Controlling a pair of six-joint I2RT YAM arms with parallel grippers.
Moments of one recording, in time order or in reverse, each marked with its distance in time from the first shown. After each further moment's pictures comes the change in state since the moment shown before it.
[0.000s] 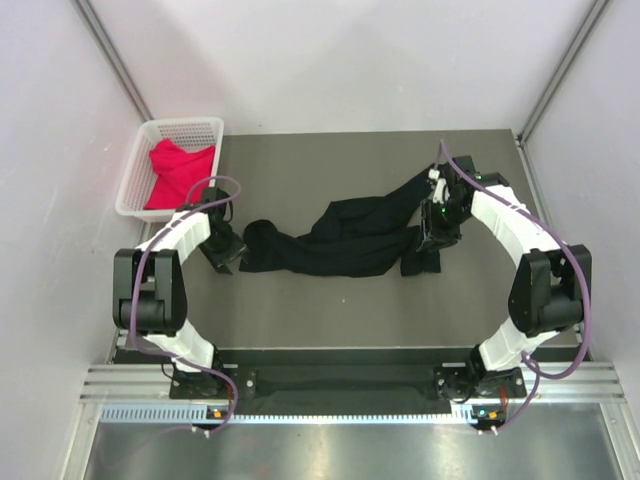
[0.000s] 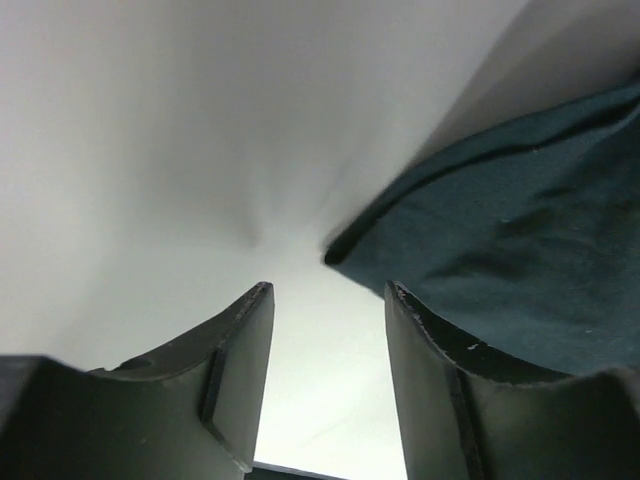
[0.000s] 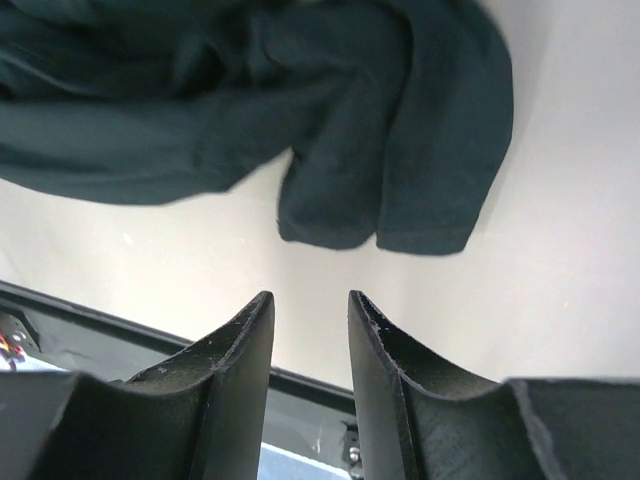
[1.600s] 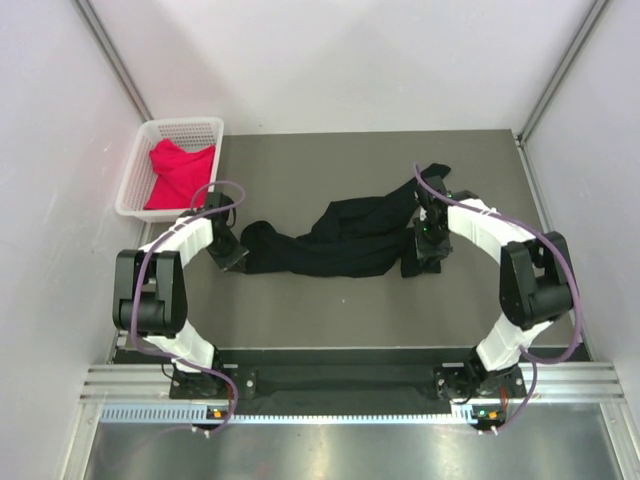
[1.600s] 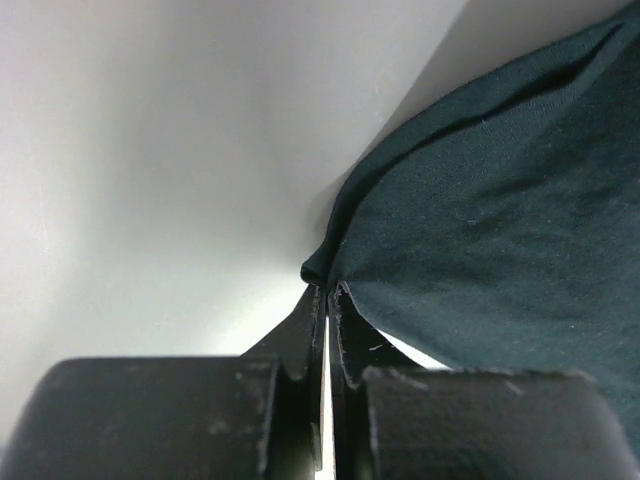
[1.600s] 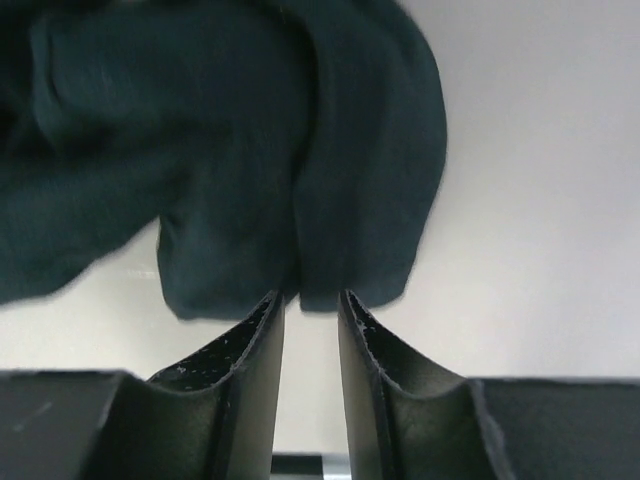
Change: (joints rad) left arm -0.013 0.004 -0.061 0.086 0.042 -0.005; right arm 0.130 0.042 -0.180 0.161 0.327 0.052
